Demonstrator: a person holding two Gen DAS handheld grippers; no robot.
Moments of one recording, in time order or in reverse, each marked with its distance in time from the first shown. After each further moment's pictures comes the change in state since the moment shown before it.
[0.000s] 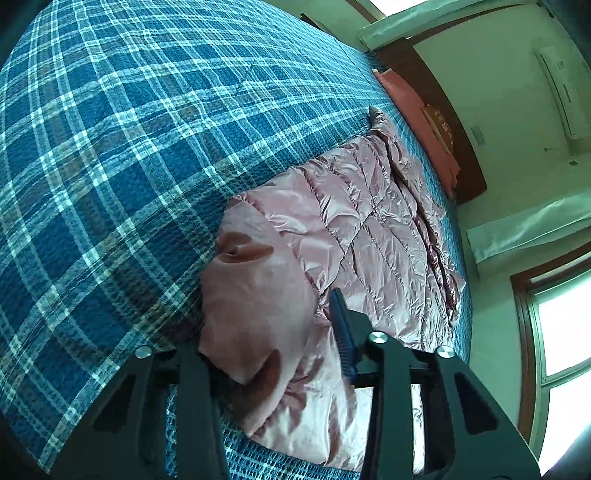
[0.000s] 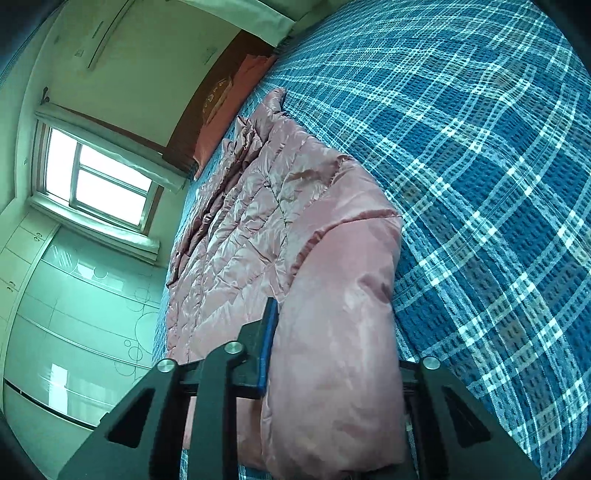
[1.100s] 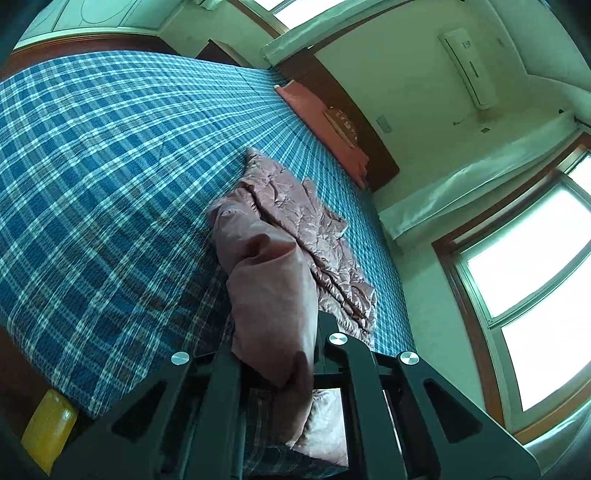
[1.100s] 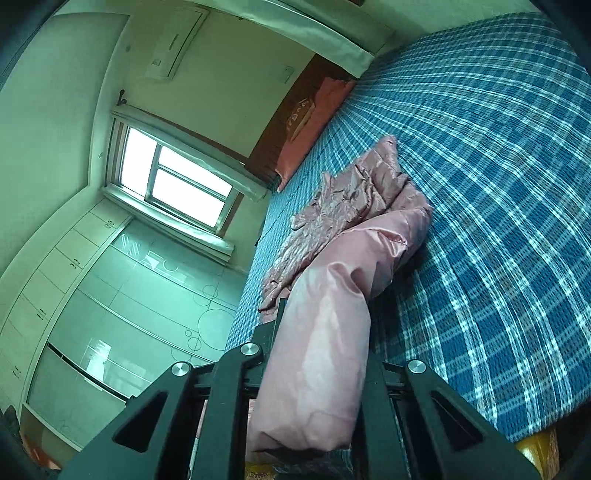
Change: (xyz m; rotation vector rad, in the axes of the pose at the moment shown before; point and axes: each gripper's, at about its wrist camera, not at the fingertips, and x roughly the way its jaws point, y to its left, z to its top) left arm -0.135 -0.041 -0.013 0.222 -0.059 -0.287; right arm -0.104 0.063 -0.006 -0.126 -0.059 0.287
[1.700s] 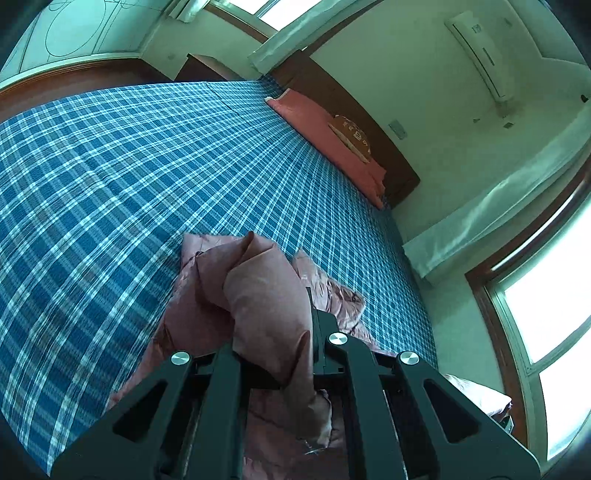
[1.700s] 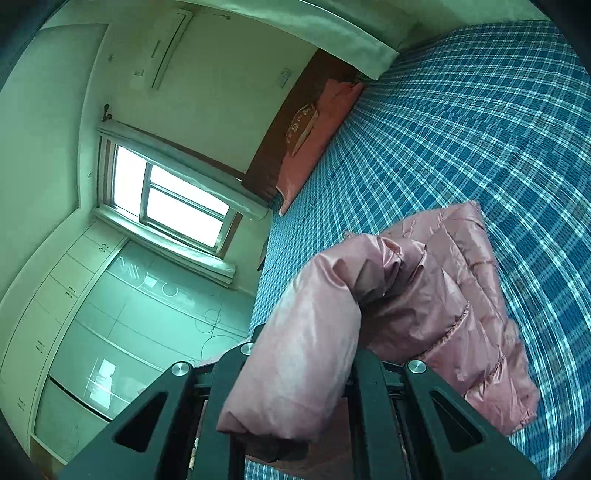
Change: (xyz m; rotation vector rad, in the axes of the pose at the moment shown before) left arm 0.221 -0.054 0.179 0.066 -0.023 0.099; right arm 0.202 -0.012 0.186 0.065 -0.023 -0.024
